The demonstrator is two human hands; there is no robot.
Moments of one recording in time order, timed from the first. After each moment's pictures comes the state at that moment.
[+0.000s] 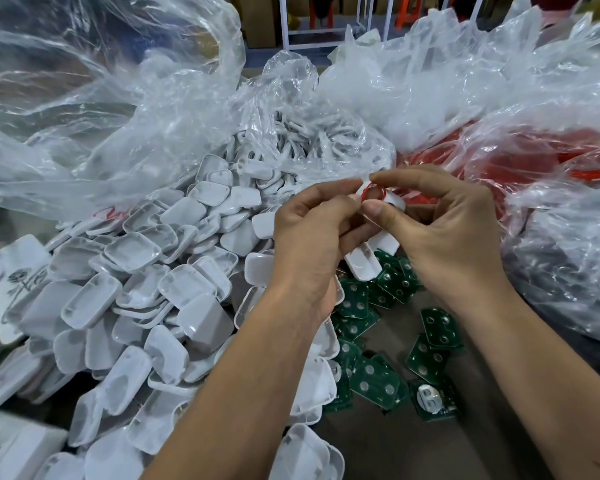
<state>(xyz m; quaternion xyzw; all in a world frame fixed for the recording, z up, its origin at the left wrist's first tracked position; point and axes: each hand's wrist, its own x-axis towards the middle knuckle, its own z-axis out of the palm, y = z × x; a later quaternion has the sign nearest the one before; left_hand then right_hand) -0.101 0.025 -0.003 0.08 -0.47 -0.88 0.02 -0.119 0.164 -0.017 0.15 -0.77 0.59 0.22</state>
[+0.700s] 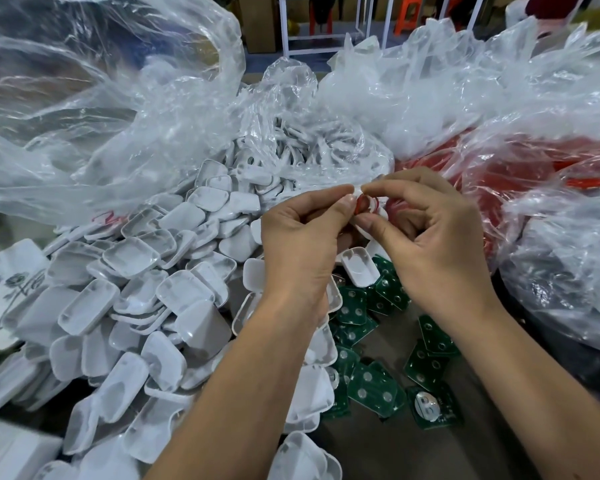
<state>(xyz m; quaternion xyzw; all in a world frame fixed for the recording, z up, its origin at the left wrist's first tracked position) -0.101 0.024 -0.004 0.09 -0.52 -0.85 0.07 -0.117 0.162 -0.021 0.19 -0.81 0.49 0.27</state>
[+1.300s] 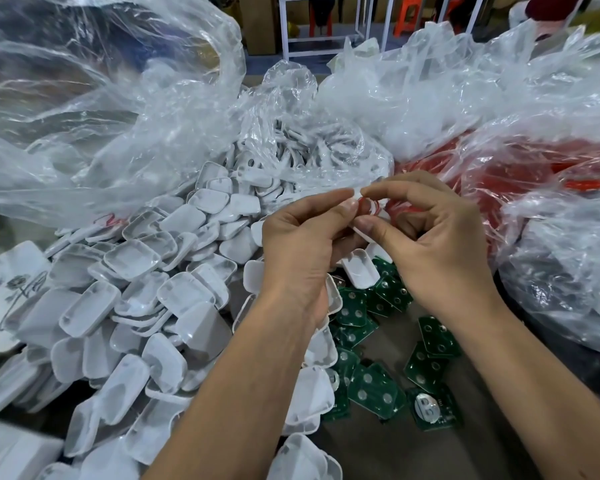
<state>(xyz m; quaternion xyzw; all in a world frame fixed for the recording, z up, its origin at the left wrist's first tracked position) -0.100 0.022 0.001 0.10 -0.46 -0.88 0.03 -0.115 0.164 -0.019 0.19 -0.79 0.53 0.24</state>
